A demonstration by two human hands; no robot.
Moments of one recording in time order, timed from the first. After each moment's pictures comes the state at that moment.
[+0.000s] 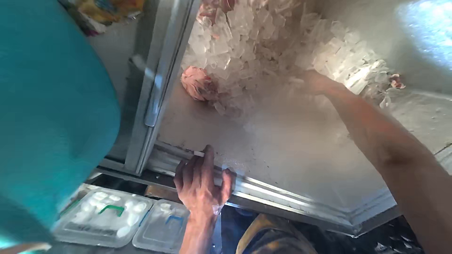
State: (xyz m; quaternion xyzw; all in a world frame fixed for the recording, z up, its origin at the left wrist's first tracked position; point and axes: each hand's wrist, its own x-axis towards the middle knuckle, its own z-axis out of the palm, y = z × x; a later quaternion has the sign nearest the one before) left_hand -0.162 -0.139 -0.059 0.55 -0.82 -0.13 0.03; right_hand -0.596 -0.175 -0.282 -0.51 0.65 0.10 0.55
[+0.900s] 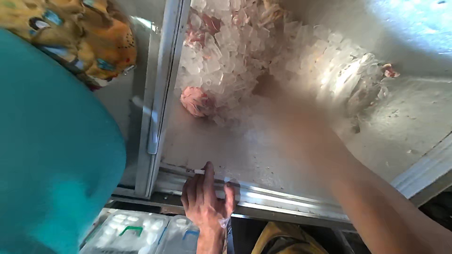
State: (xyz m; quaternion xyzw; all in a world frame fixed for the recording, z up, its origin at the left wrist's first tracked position) left_hand -0.163 -0.142 -0.058 0.55 -0.82 -0.13 0.04; right_hand -0.472 -0.242 -0.163 -0.32 0.79 -0.01 0.53
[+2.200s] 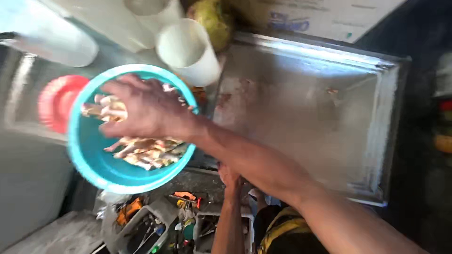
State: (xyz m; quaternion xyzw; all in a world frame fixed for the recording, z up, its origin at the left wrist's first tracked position) left_hand -0.143 -0.125 -0.029 0.57 -0.77 -0.29 -0.08; right_hand -0.271 -0.321 0.198 -0.60 0.59 -0.45 0.31
